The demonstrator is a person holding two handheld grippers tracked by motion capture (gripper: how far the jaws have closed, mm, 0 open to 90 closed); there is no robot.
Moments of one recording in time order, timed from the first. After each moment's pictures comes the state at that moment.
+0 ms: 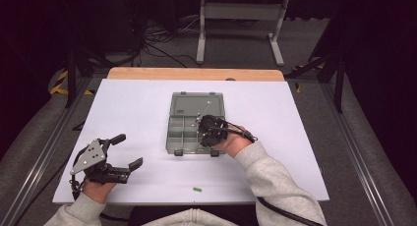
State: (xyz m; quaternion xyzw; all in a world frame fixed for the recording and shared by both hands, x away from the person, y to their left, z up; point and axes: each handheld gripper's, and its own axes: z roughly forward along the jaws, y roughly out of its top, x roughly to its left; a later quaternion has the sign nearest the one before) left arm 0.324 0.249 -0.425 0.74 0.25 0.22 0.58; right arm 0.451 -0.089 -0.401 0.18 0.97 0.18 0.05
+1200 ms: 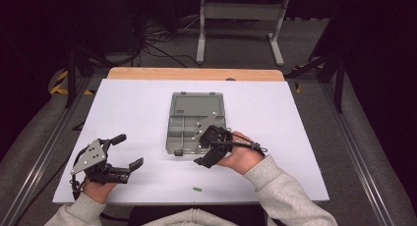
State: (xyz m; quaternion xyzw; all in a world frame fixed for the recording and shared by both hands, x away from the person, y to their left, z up) left arm 0.324 0.248 -0.425 0.74 0.25 0.22 0.58; right arm 0.386 -0.090 -0.362 0.12 0.96 0.25 0.06
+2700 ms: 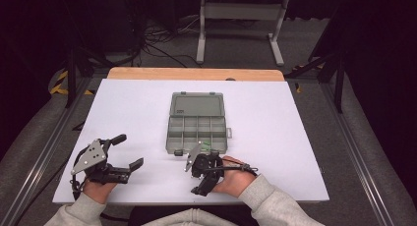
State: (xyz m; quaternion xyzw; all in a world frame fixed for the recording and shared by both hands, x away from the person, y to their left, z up) left arm 0.324 0.247 -0.425 0.74 0.25 0.22 0.58; right arm 0.345 -0.070 -0.419 0.08 0.98 0.19 -0.02
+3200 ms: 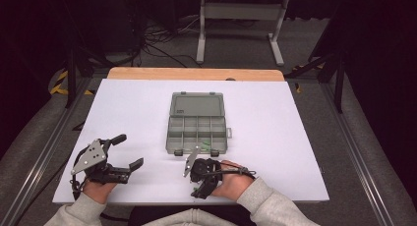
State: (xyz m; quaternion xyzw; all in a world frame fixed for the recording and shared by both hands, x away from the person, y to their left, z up) left arm 0.324 0.248 -0.425 0.74 0.25 0.22 0.58; right arm 0.339 -0.066 -0.428 0.07 0.98 0.18 -0.02
